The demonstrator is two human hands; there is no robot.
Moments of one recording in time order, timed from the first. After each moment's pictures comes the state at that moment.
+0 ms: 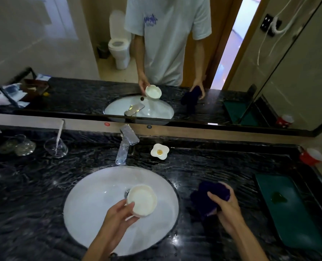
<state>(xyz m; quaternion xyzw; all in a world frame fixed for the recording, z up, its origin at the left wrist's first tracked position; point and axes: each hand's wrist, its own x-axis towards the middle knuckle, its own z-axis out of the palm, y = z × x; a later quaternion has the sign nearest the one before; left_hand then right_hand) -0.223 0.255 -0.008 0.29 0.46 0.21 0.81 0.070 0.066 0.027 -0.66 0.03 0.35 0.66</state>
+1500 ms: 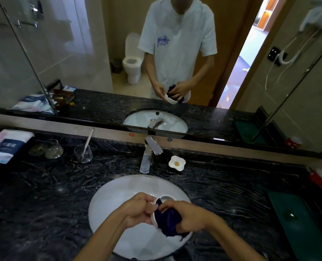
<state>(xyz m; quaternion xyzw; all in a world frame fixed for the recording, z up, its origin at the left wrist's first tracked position) -0.235 0.303 0.093 0.44 0.36 -0.04 0.82 -0.063 0.180 0.128 -0.66 -0.60 0.45 0.06</state>
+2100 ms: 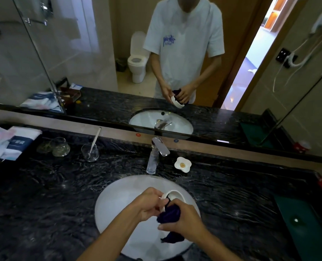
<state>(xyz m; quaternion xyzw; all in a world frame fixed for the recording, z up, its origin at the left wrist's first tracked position) -0.215 0.311 0.101 0.46 0.42 -0.01 0.78 -0.103 0.179 0.089 -0.80 -0.45 0.34 0.22</state>
